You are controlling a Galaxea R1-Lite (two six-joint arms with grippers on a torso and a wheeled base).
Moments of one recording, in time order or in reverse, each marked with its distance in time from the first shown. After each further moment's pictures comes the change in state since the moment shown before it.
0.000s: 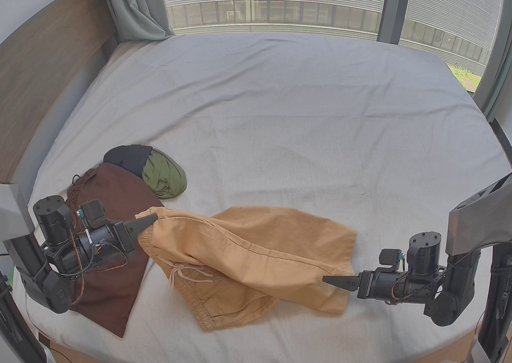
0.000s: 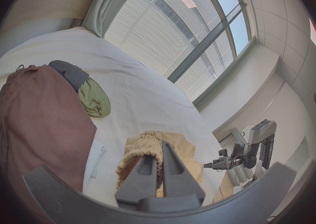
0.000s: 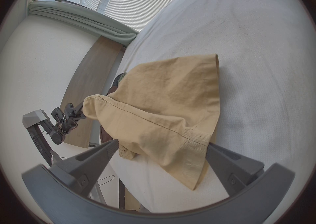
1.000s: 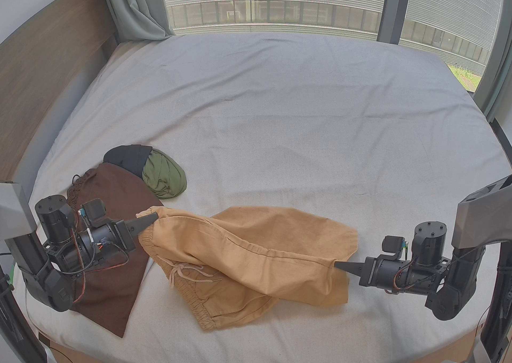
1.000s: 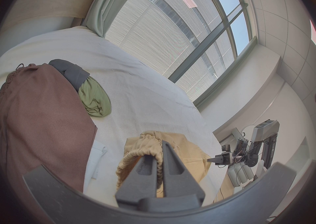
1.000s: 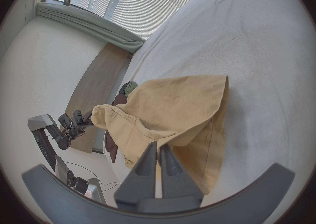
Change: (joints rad) left arm 0.002 0.017 -0.016 0.000 0.004 -0.002; right arm -0.014 -0.048 -0.046 -0.003 0.008 0.012
